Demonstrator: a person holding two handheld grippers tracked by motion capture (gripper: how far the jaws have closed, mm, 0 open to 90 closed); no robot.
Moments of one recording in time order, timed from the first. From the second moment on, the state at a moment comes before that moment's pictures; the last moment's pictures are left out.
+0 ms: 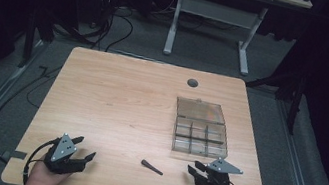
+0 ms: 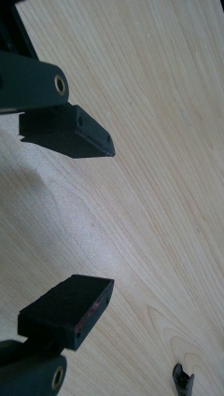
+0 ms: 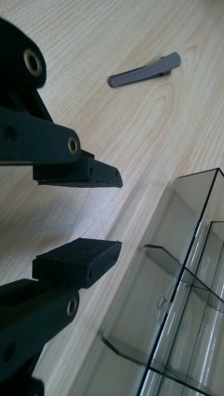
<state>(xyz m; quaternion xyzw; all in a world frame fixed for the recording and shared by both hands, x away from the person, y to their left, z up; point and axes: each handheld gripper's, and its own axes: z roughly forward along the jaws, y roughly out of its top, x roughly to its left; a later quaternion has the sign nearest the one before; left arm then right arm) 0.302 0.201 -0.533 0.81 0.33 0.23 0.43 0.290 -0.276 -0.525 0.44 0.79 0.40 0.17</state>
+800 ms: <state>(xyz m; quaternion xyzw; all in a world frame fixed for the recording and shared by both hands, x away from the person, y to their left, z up) 0.302 0.200 -0.533 0.81 0.33 0.23 0.43 0.290 -0.266 -0.529 0.43 0.80 0.38 0.17</state>
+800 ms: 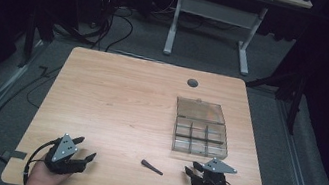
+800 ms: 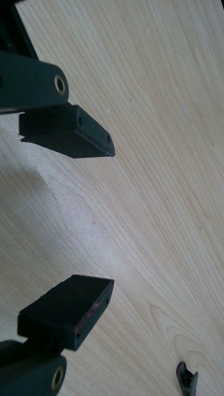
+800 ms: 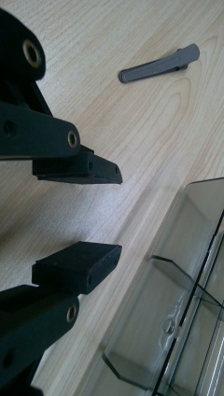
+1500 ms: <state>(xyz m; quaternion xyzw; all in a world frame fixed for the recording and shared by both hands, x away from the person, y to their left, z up) 0.302 0.200 -0.534 0.81 0.33 0.22 0.43 0.302 -0.231 -0.519 0.38 0.83 0.37 0.14</state>
